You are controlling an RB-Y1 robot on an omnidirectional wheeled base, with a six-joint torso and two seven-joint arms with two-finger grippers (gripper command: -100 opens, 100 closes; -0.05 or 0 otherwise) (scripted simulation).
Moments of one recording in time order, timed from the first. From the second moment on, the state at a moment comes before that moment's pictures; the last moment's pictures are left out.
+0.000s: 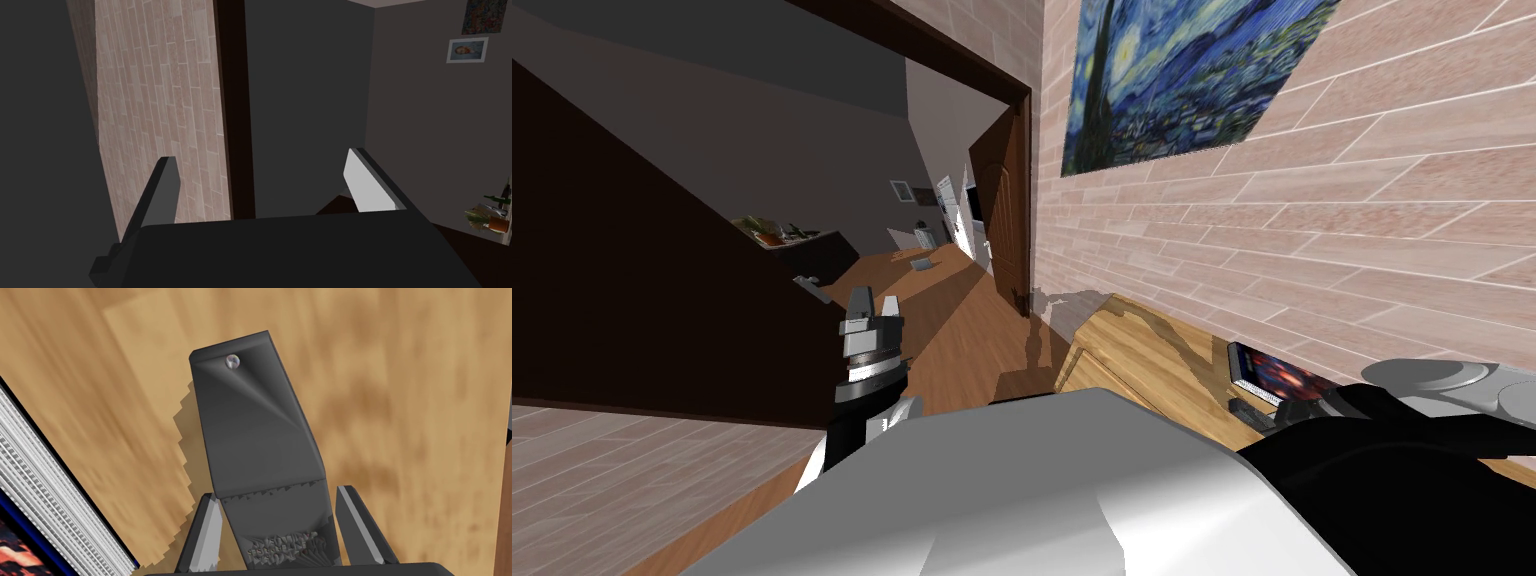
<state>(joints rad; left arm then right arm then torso) 0.55 0.00 0.07 -2.37 -0.07 -0.47 -0.13 0.57 -1.74 0.65 -1.02 0.52 -0.82 -0.03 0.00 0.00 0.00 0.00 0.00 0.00</state>
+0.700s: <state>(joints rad) 0.55 0.00 0.07 -2.37 -0.07 -0.47 -0.13 0.60 -1.81 0.64 -1.06 0.48 -0.82 -0.03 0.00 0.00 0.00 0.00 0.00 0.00</state>
